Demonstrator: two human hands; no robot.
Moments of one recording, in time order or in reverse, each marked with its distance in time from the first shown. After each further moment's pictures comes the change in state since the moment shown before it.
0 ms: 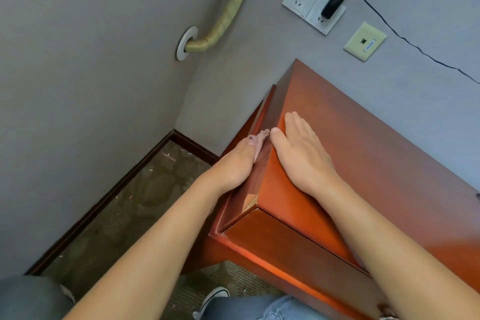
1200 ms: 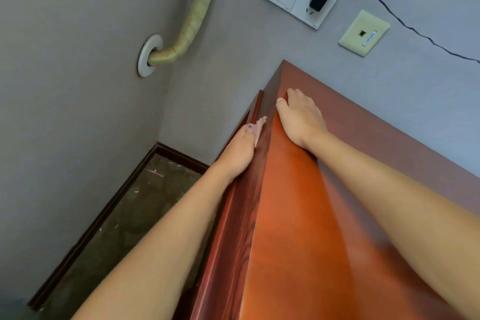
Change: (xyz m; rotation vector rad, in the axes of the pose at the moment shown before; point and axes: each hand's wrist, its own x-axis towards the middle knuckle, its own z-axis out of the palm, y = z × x) left_hand 0.145 0.021 -0.001 -0.089 0.054 -0.065; right_hand 0.199 0.056 -0.011 -0.028 0.088 0.154
